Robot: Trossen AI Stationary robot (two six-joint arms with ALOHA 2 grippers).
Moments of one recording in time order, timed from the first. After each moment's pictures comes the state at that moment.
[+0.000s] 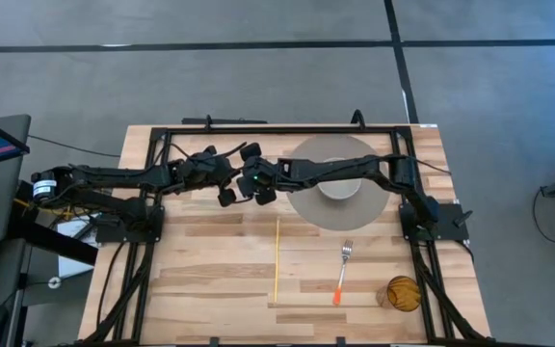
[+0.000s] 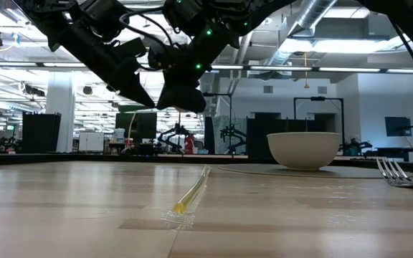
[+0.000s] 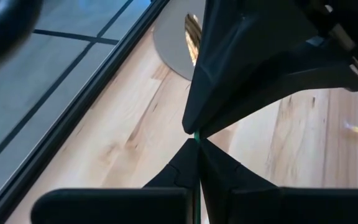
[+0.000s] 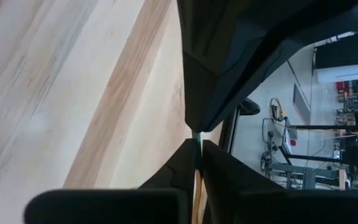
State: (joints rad) left arm 0.24 1.15 0.56 0.00 -0.23 0.13; right arm -0.11 2.16 1.73 -0.28 0.42 -0.87
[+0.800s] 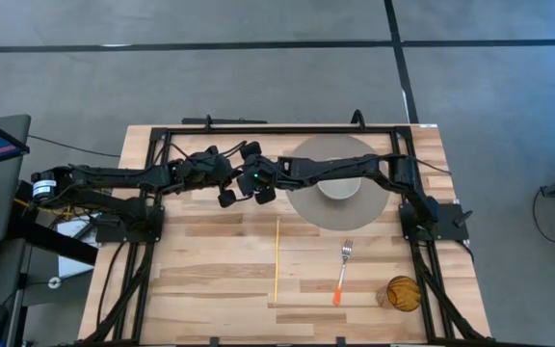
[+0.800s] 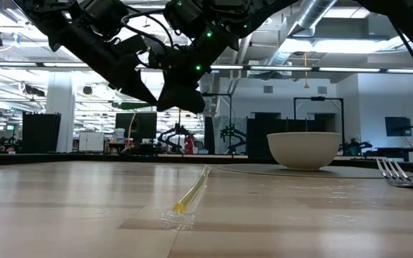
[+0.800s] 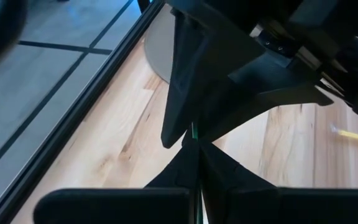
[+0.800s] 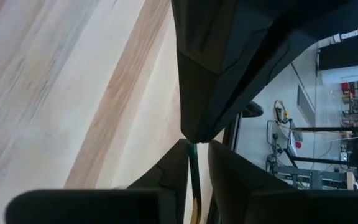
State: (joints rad) left arm 0.24 1.15 0.56 0.03 -0.20 0.16; right arm -0.12 2.16 1.73 -0.26 0.39 -0.86
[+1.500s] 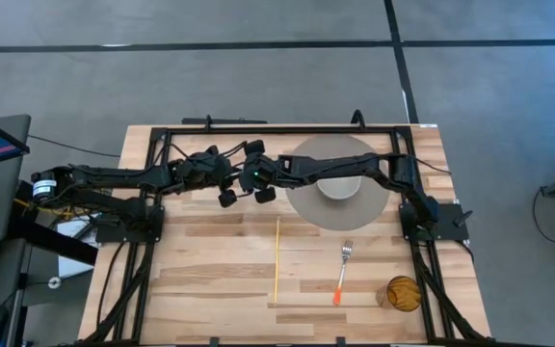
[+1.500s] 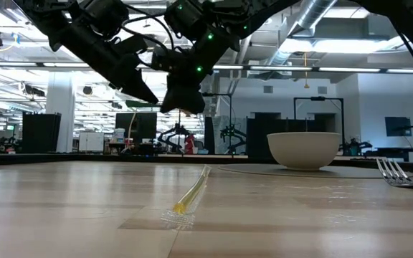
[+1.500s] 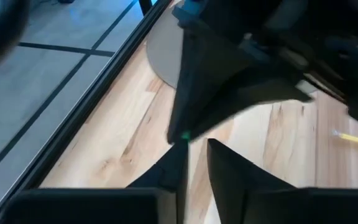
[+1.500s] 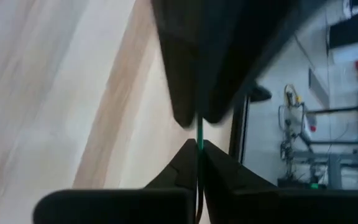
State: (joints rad) left arm 0.24 1.15 0.56 0.04 -0.21 0.16; right arm -0.14 2.16 1.73 -0.30 0.39 -0.76
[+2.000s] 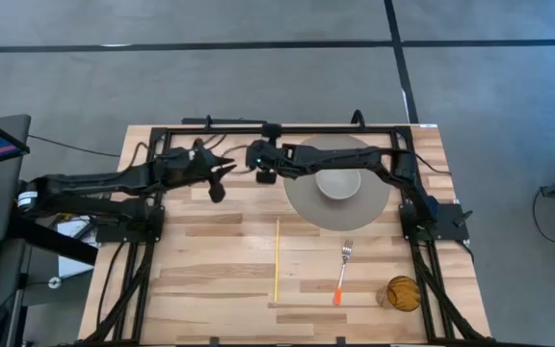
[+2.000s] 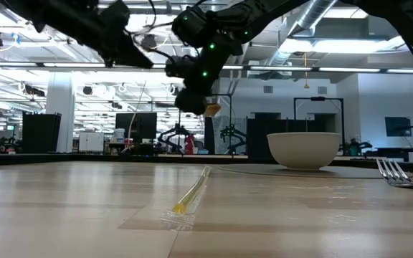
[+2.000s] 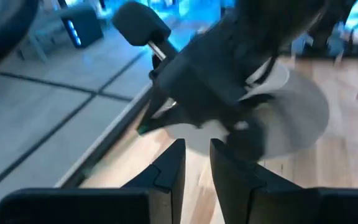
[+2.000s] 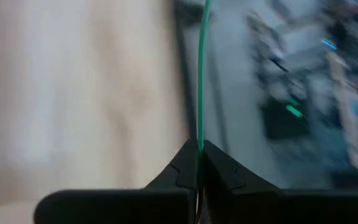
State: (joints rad) left arm 0.23 0.91 0.56 0.03 -0.21 0.11; right arm -0.19 2.15 1.74 -0.35 0.62 -0.52
